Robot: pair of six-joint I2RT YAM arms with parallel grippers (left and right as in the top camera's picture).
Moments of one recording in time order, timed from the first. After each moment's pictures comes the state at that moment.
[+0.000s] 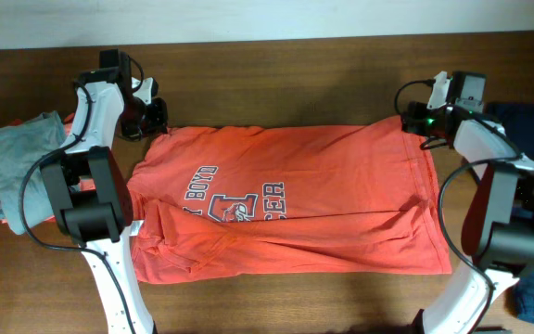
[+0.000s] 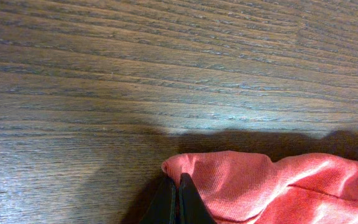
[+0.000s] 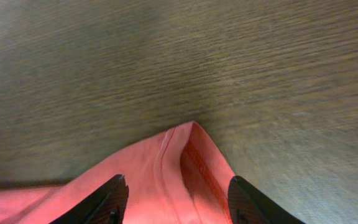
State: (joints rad) left arm 0.10 2.41 2.02 -1.03 0.28 -0.04; right arm -0.24 2.05 1.34 -0.27 -0.23 0.07
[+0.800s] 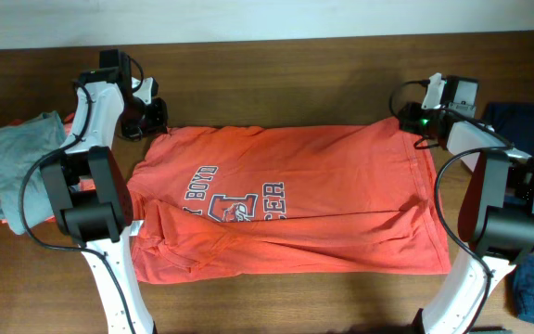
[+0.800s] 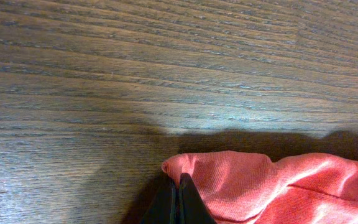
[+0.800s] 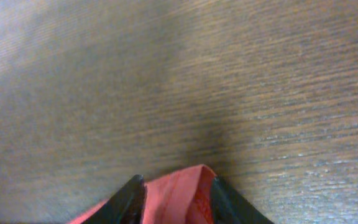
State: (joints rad) left arm 0.10 2.41 2.02 -1.03 0.28 -0.04; right arm -0.24 2.13 1.34 -0.12 -0.27 0.09
